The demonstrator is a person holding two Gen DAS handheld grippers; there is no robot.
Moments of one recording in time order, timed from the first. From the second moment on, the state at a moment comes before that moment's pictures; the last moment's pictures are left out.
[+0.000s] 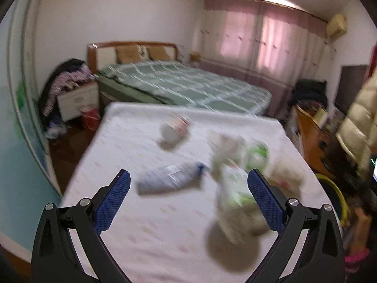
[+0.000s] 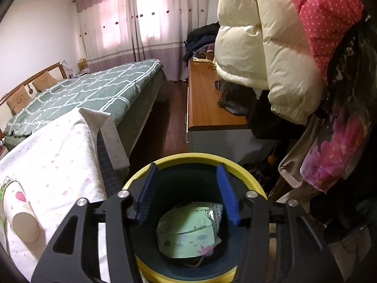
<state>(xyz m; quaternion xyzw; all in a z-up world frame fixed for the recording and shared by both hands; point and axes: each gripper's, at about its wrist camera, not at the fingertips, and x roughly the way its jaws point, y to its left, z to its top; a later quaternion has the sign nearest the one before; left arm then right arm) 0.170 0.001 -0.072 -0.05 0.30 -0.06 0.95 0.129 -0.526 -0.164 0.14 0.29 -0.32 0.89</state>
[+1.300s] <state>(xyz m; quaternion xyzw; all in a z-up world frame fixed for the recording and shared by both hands) 0.176 -0.073 -0.134 -0.03 0.42 -0.11 0.90 0.136 -0.526 -0.168 0.16 0.29 -0.28 0.90</state>
